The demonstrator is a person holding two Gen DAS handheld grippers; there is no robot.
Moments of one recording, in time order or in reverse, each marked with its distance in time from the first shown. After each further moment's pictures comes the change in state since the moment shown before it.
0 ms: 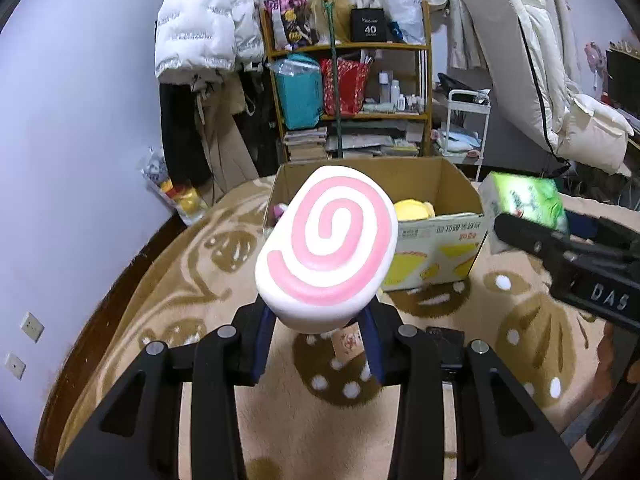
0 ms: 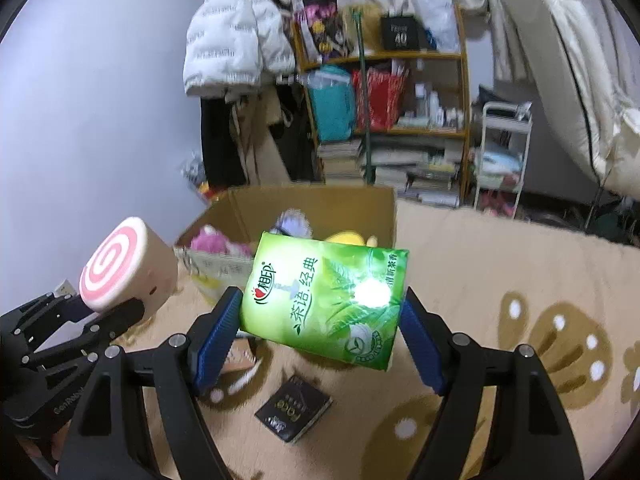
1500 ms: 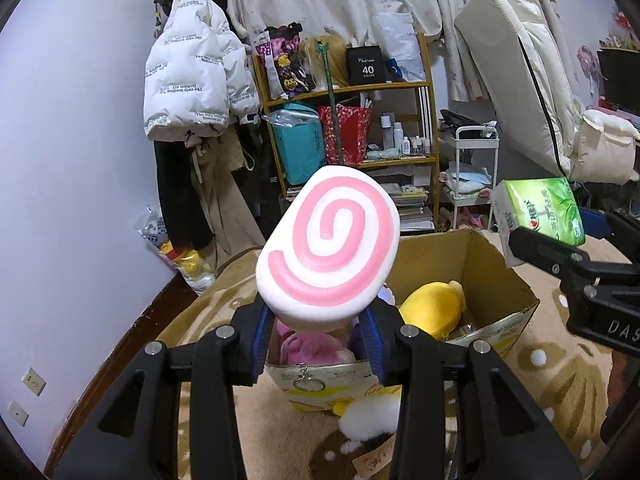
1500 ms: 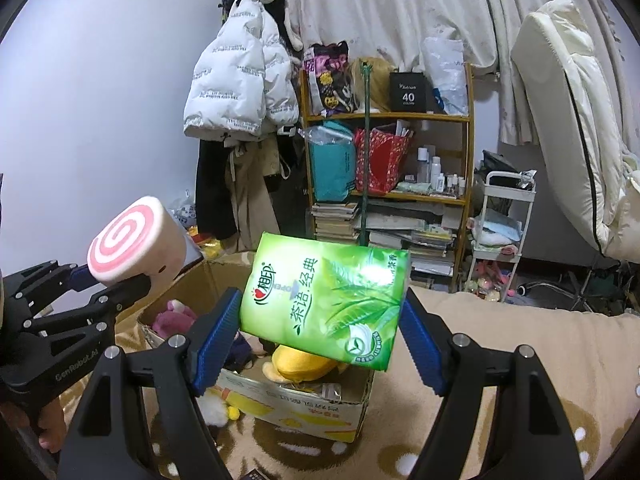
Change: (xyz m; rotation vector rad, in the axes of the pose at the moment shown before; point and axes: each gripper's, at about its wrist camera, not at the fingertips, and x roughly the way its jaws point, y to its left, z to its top) left arm 0.060 -0.003 0.064 0.059 -0.166 0.032; right arm 0.043 -0.005 0.051 -0.098 -0.174 -0.025
